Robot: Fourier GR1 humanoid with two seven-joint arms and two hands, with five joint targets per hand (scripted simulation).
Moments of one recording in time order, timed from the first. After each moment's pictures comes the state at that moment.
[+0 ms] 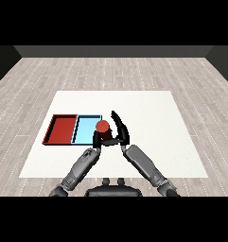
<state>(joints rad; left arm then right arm) -0.37 0.00 -0.48 -1.17 0.27 0.65 -0.31 -0.47 -0.01 0.55 -1.35 -0.27 -0.55 -0.29</state>
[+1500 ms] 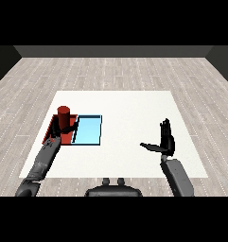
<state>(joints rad) -0.46 0.44 -0.13 -0.85 0.13 0.50 -0.20 -0.01 -0.31 0.18 -1.63 -0.32 -0.36 -0.32</state>
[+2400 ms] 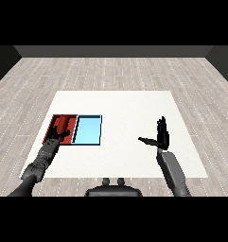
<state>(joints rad) -0.72 0.41 -0.05 -0.11 0.06 0.50 -0.12 -0.16 -0.25 0.11 -1.36 -0.32 -0.33 -0.39</state>
